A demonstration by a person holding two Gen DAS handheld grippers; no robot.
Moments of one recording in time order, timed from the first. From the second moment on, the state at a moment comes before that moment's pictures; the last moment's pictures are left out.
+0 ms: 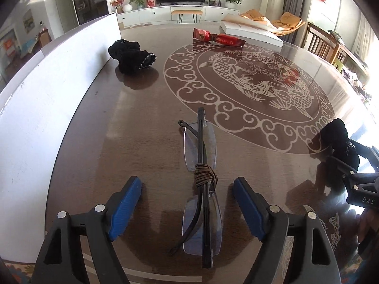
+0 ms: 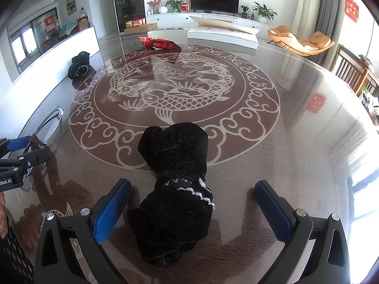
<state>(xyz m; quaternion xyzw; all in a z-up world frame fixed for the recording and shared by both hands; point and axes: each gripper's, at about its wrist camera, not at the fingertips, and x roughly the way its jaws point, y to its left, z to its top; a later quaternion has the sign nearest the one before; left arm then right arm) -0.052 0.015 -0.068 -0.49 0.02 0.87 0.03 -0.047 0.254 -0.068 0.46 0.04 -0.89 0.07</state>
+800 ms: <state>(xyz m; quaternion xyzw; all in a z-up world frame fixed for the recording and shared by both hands) -0.052 0.017 -0.066 -0.47 0.02 0.88 0.03 -0.047 0.255 -0.068 0.46 0.04 -0.89 0.07</state>
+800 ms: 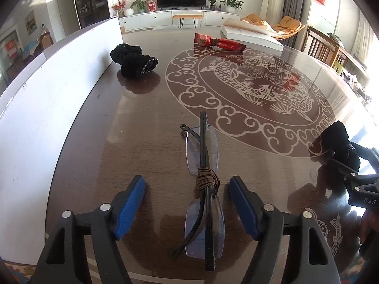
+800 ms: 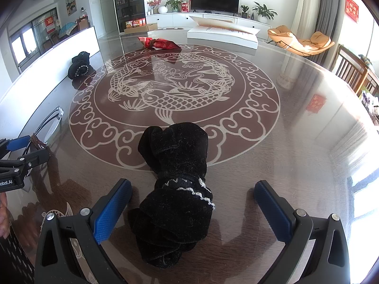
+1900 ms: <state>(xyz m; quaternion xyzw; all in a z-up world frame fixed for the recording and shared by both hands) -0.030 -0.304 0.024 -0.40 -0.14 0.88 -0.19 -0.082 -0.146 0.064 0.40 -0.02 -0.79 0.46</state>
